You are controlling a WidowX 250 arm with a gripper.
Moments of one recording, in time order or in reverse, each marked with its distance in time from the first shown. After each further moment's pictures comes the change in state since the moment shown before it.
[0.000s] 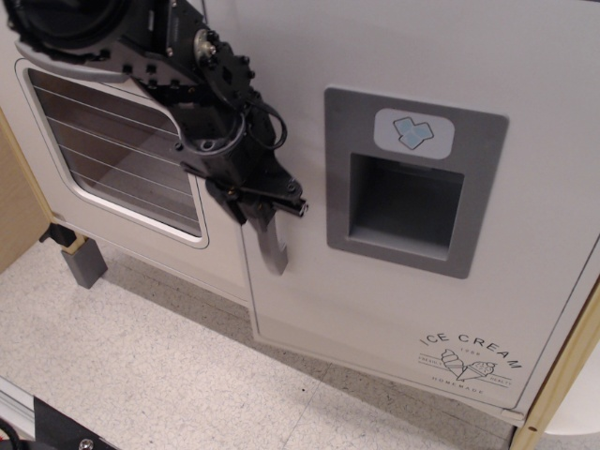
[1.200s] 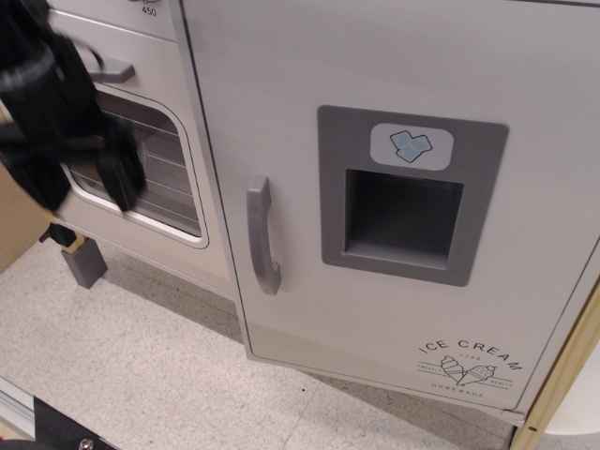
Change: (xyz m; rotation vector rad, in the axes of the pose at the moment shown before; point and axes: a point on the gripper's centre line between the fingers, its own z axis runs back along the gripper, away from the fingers) arm -0.040 0.091 0.069 -0.012 0.197 0.423
